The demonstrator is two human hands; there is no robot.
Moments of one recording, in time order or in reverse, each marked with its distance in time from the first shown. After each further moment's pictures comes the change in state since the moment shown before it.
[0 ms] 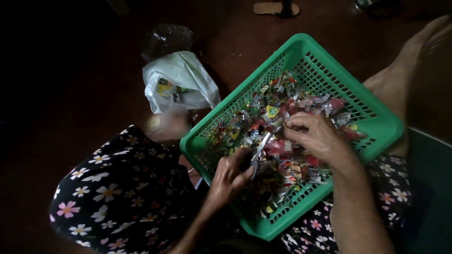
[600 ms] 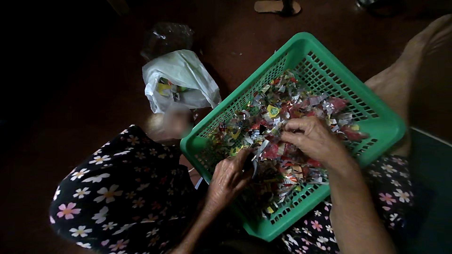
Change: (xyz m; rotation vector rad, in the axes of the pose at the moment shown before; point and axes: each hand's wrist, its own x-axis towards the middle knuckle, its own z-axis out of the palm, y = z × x) left_hand -0.002 0.003 0.000 0.360 0.009 0.016; right_hand 0.003 -0.003 0.007 0.026 -0.045 0.059
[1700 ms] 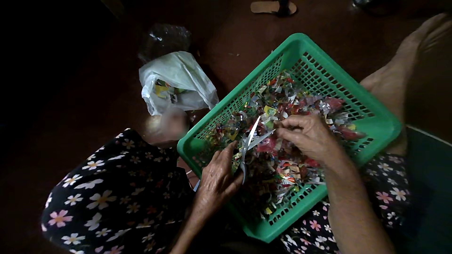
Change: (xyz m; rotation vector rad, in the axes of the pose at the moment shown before) left_hand -0.010 -0.002 -0.016 0.097 0.060 -0.055; right_hand -0.001 -0.002 0.001 0.146 0.063 0.004
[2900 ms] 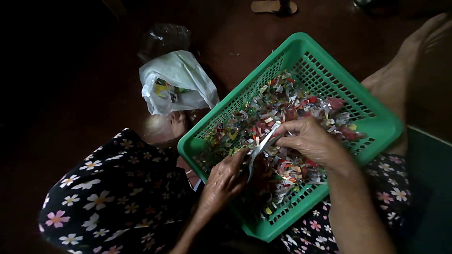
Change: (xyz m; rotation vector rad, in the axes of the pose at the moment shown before) left_hand 0.006 0.000 0.007 -0.096 -0.143 0.059; right_hand -0.001 0.000 -0.001 0.127 -0.159 0.070
